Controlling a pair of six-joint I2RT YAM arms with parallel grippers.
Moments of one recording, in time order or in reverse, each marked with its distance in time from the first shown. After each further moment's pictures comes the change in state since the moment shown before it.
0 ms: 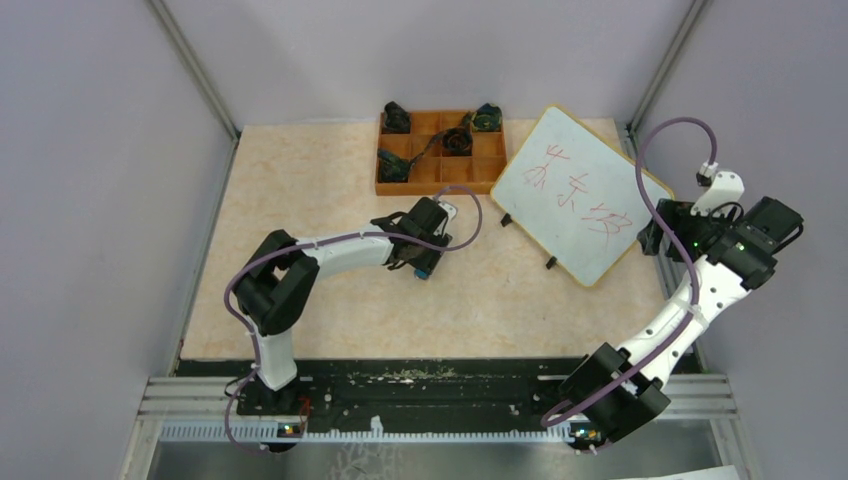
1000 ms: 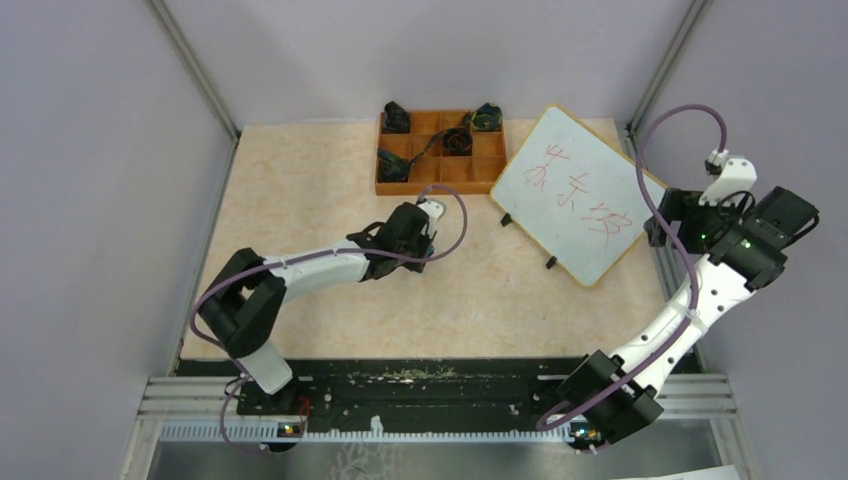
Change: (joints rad) left arm 0.000 -0.173 -0.191 0.187 0.020 -0.016; right arm 0.000 -0.023 0.072 -0.038 -0.006 0.012
